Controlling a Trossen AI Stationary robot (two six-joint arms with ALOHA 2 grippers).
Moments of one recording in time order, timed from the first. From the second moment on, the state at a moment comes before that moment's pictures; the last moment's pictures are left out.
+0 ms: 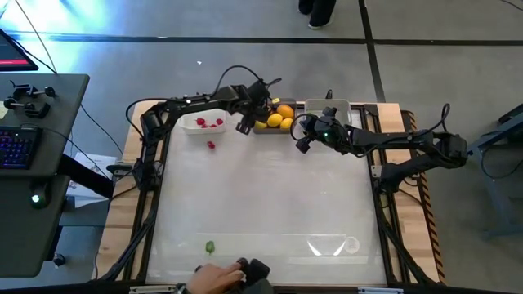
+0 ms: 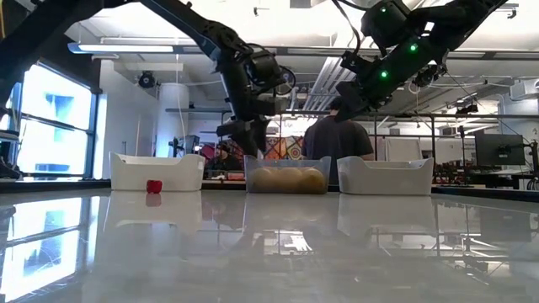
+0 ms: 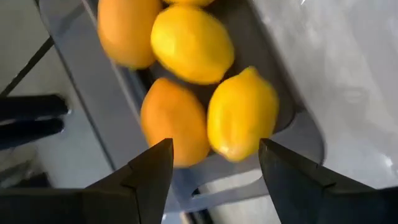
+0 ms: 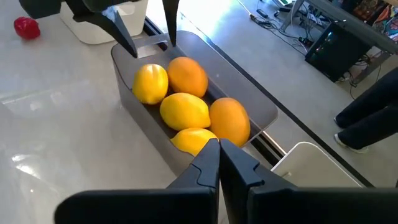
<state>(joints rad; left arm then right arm) 0.52 2.06 1.67 -0.71 -0.15 1.08 -0.32 1.31 0.71 0.07 0.46 -0.05</state>
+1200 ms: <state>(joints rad) 0.20 1.18 0.57 0.17 -0.22 0.22 -0.32 1.32 0.70 0.12 0.36 -0.02</state>
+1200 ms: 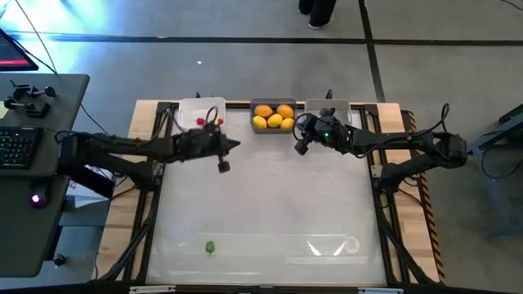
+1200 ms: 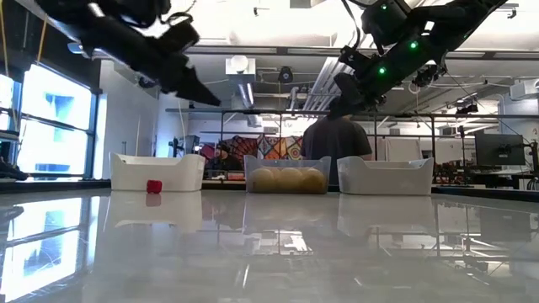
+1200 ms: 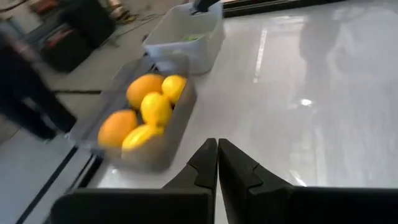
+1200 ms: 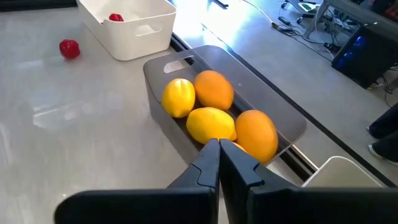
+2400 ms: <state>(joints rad) 0.13 1.37 0.47 -0.25 -0.75 -0.63 -0.32 1.32 0.70 0.12 0.35 -0.02</state>
